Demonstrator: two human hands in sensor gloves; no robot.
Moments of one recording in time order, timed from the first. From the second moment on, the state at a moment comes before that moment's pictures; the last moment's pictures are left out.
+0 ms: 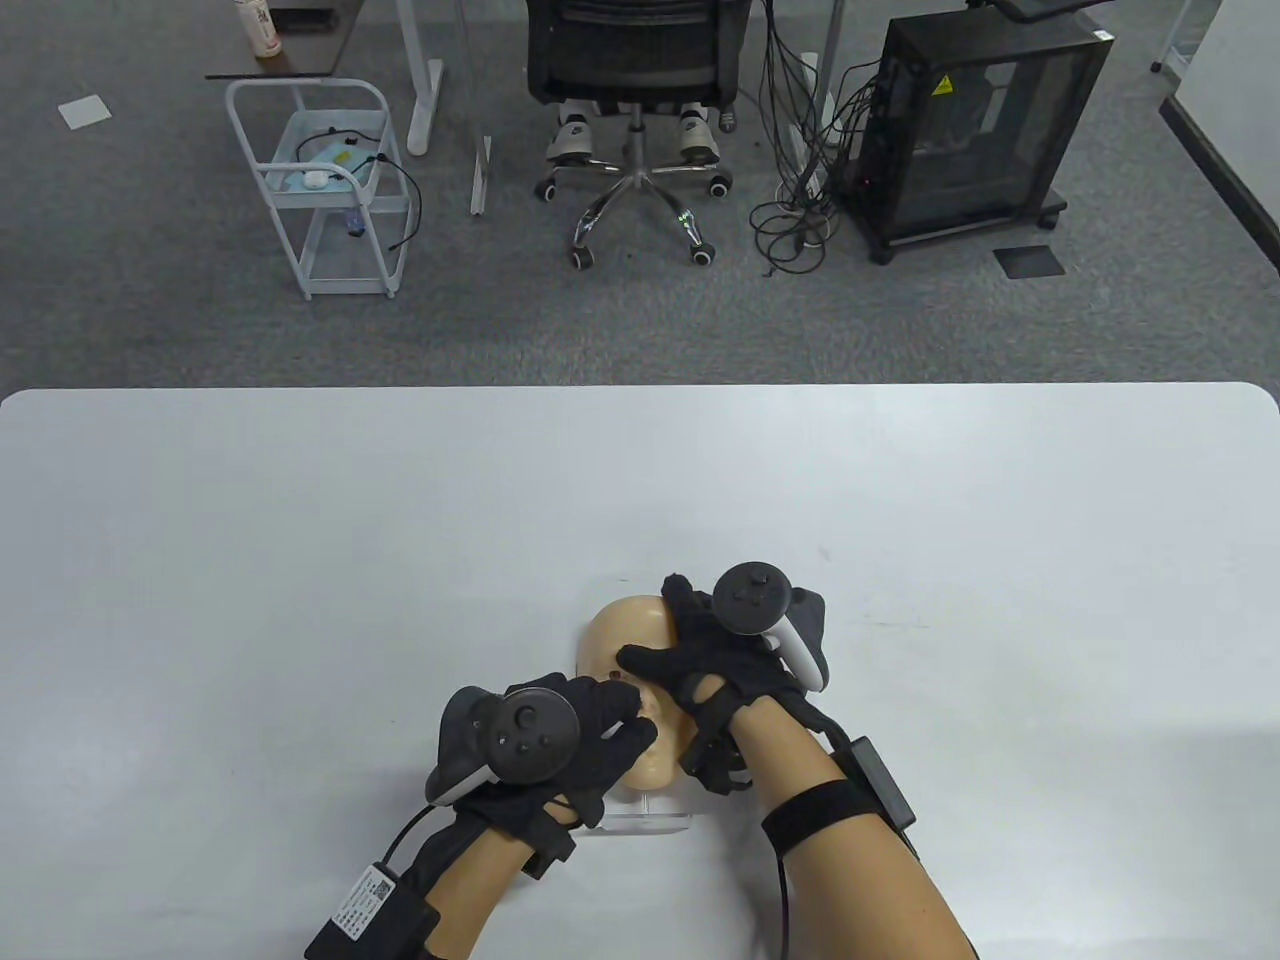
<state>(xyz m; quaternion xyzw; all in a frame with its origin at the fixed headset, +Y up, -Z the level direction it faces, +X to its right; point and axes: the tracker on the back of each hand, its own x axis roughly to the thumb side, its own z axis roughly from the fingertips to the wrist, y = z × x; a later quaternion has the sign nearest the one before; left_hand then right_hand) -0.128 -0.697 -0.270 0.02 -0.25 0.24 0.94 0.076 -0.767 -0.374 0.03 0.18 0.90 0.39</state>
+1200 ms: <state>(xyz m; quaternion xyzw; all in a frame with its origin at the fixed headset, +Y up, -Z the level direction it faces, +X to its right) -0.197 -0.737 -0.302 -0.11 -0.12 0.68 0.71 0.098 -0.731 -0.360 0.02 0.10 0.88 0.47</state>
